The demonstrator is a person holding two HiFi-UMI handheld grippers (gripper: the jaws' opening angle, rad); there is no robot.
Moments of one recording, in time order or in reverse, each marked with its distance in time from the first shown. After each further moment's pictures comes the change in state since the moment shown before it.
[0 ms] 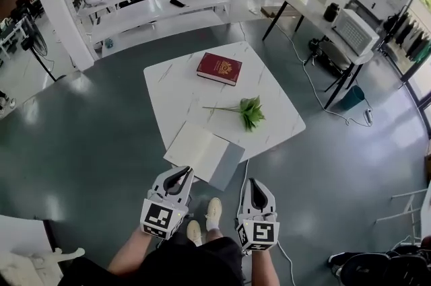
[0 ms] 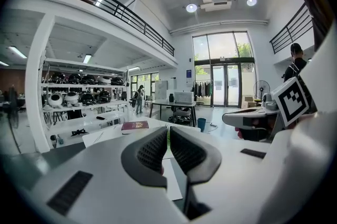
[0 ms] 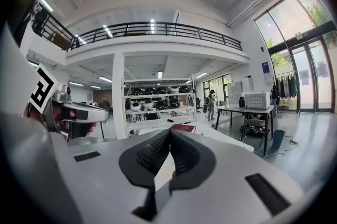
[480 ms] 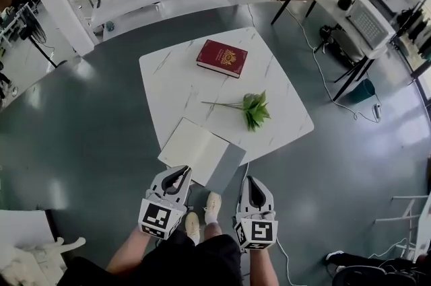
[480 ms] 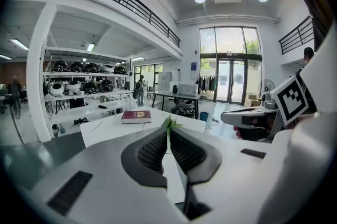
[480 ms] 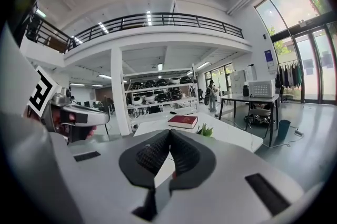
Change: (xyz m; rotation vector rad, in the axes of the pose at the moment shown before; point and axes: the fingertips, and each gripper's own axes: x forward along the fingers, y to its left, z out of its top) left arm 0.069 0.024 -0.030 -0.059 0.097 0.023; right arm 0.072 -0.030 -0.030 0.043 0.088 0.045
